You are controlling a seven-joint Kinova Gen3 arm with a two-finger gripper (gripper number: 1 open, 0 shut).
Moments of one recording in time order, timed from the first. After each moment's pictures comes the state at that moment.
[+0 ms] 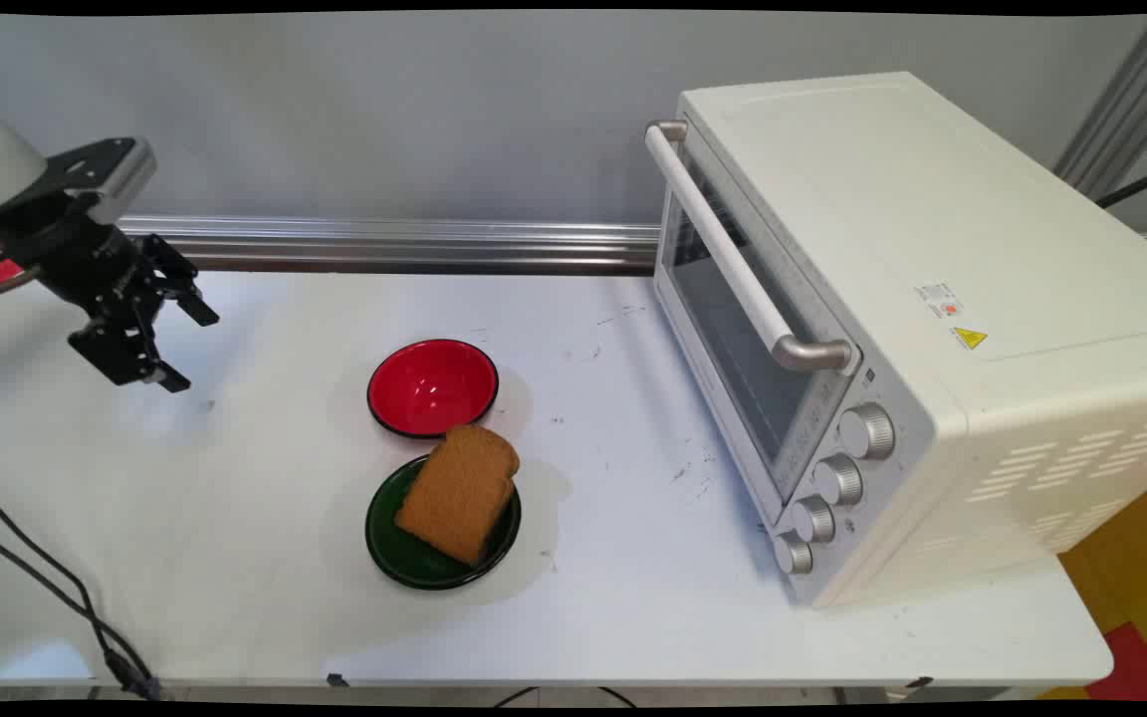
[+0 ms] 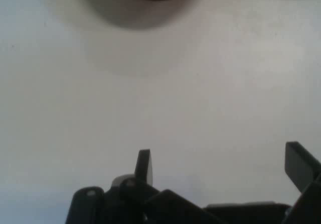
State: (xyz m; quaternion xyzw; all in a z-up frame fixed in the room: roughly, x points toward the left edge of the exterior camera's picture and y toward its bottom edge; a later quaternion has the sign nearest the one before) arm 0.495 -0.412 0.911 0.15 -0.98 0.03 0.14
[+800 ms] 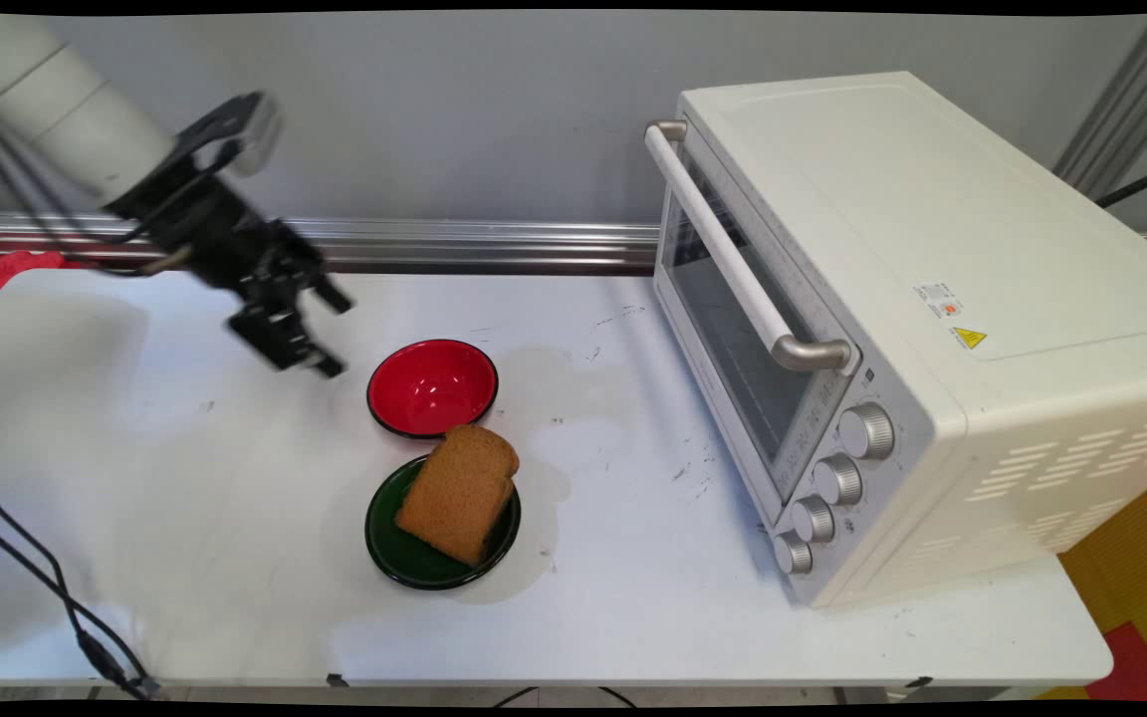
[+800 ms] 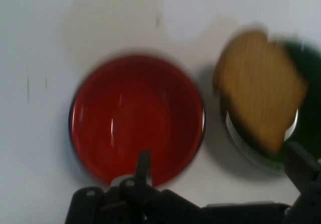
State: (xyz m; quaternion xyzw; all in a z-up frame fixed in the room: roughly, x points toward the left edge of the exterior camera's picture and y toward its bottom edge) arm 0.369 -0.429 0.937 0.19 -0.95 0.03 0.23
